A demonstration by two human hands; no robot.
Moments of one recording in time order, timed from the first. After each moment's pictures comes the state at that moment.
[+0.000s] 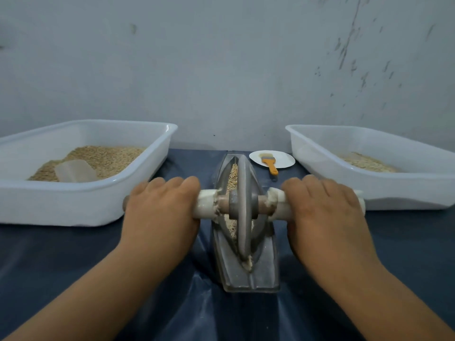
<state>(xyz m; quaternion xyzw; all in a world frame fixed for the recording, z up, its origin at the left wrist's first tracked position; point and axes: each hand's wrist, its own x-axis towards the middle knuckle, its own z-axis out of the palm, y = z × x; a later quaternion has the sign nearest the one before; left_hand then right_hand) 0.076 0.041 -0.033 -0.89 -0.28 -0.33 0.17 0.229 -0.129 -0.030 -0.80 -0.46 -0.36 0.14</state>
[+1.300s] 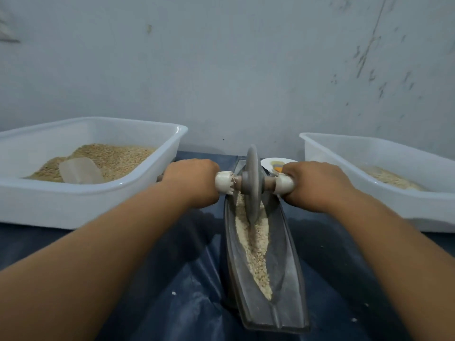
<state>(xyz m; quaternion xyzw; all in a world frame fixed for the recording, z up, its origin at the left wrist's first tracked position) 0.148 0.111 -0.007 -0.94 -0.32 -0.15 0.01 0.321 -0.045 0.002 -0.84 -0.50 -0.20 0.07</state>
